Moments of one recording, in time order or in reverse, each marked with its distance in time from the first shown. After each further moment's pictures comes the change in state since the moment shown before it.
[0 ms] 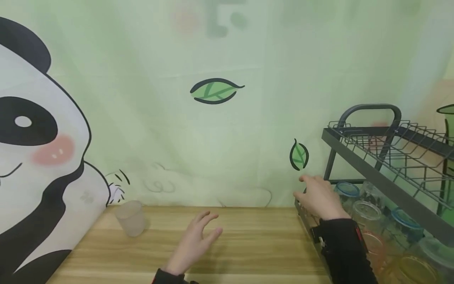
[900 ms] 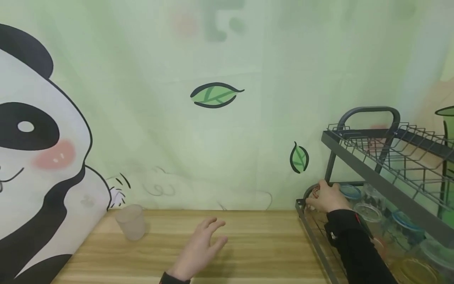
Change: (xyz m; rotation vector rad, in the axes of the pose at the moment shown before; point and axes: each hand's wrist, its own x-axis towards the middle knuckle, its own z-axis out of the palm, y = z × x) left_hand -0.002 0.007 0.009 0.130 -0.049 0.011; right_hand 0.030 0.069 0.021 0.047 -0.136 0.203
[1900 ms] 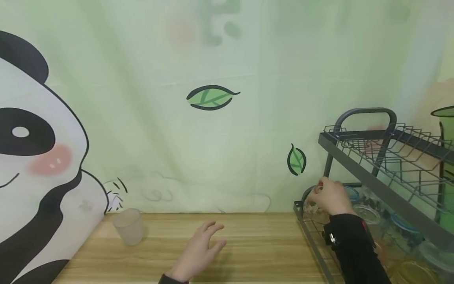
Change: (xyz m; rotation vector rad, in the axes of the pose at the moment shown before) left_hand 0.006 -0.007 0.008 -0.002 -0.020 0.015; right_hand -0.013 -0.005 -0.012 0.097 0.118 -0.052
